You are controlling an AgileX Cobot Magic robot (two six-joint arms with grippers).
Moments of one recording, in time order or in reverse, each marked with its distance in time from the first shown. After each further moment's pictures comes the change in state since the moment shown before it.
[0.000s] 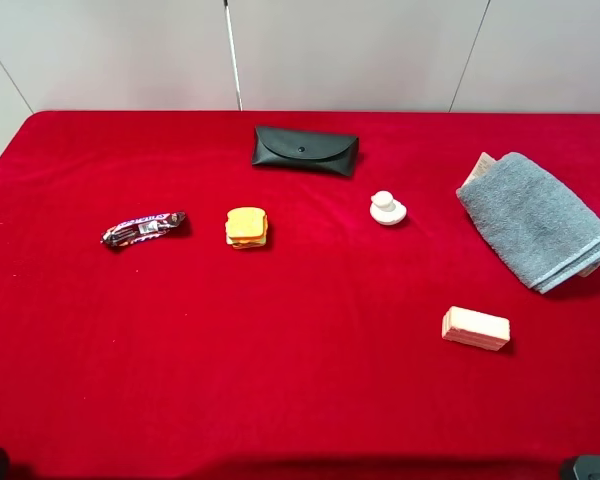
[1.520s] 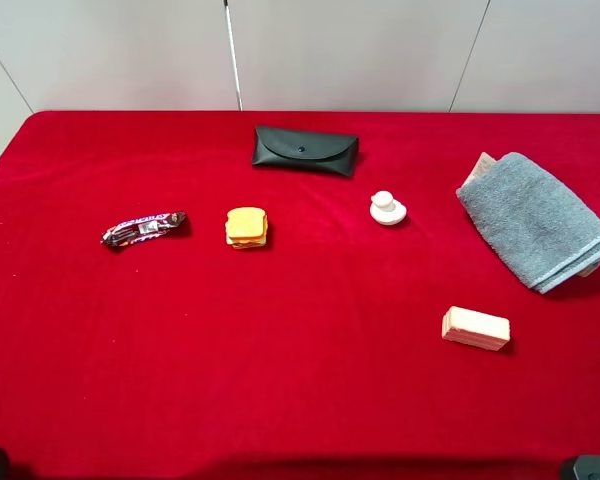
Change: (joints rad) left arm 0.000 0.000 0.000 0.000 0.000 0.000; right arm 0.000 0.000 0.000 0.000 0.000 0.000
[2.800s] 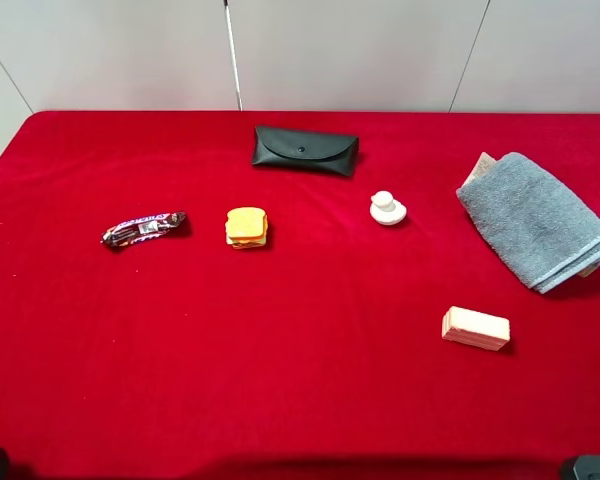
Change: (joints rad) left arm 0.000 0.000 0.000 0.000 0.000 0.000; right arm 0.000 0.015 -0.024 0.000 0.004 0.000
